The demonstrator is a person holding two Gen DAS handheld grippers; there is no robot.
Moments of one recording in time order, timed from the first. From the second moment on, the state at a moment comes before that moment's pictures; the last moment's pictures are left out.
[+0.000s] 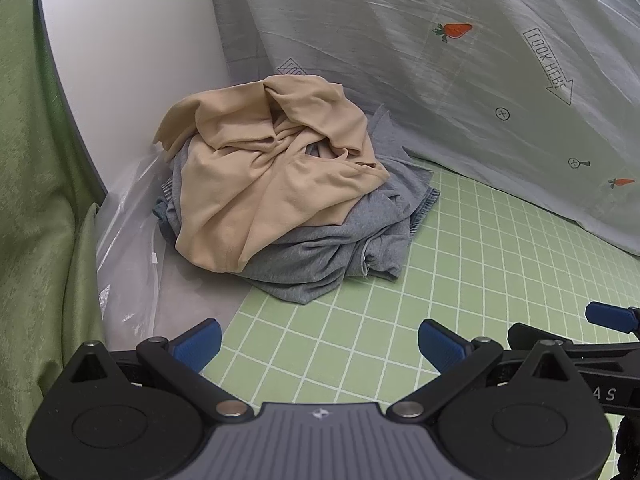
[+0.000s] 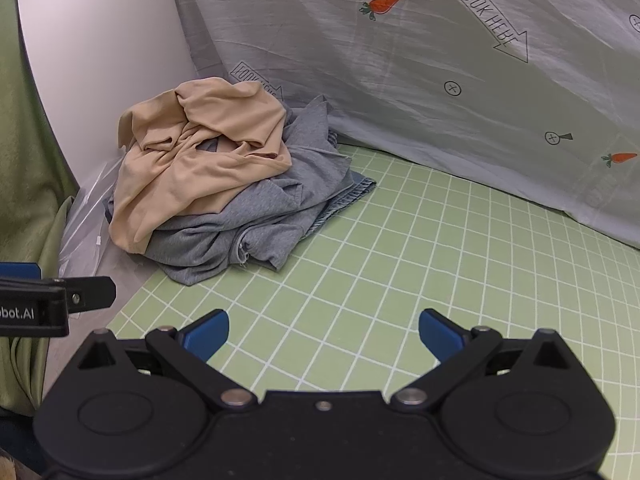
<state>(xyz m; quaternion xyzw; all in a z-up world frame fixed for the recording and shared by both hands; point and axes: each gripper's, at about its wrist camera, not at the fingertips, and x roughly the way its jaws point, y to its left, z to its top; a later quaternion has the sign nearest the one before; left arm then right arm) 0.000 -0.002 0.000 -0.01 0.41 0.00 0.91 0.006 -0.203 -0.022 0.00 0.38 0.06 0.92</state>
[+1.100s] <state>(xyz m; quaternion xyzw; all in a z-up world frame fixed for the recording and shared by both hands) 0.001 -0.010 -0.004 0.00 0.41 -0.01 0.91 0.006 -0.202 -0.024 0.01 0.38 0.06 0.92</state>
